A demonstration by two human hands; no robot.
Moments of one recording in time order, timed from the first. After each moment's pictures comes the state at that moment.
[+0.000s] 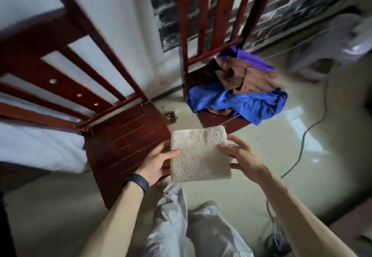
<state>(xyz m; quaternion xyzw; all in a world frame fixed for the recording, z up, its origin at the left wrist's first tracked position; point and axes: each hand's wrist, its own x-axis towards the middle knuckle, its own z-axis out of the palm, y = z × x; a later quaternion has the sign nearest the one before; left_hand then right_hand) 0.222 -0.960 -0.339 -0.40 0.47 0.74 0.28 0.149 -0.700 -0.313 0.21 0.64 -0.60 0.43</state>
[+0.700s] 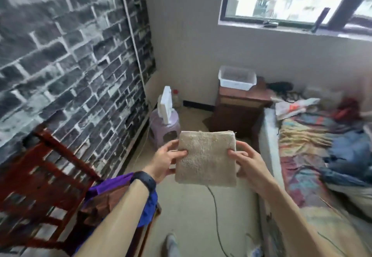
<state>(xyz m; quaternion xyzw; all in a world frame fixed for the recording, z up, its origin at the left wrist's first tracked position) 0.017 -0.476 -0.017 0.07 0.62 0.63 0.46 0.199 -0.292 0.014 0.36 0.62 -0.69 -0.11</state>
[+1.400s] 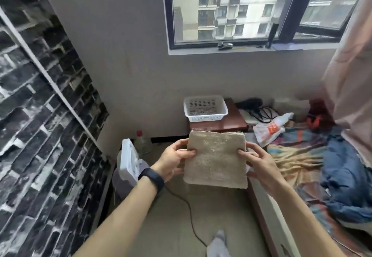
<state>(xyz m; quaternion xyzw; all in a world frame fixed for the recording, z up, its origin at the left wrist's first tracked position) -0.209 -0.135 0.017 0.22 0.60 0.55 0.54 0.027 -0.020 0.032 0.43 0.54 -0.67 -0.27</state>
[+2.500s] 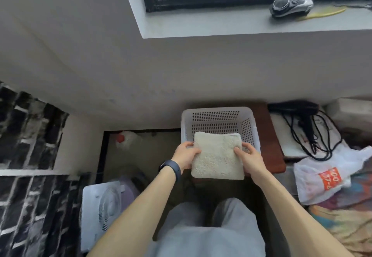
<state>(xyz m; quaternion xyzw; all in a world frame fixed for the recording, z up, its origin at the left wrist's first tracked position) -0.499 0.360 -0.181 0.00 0.70 0.39 0.59 -0.304 0.473 -0.189 0.61 0.48 -0.62 -0.07</state>
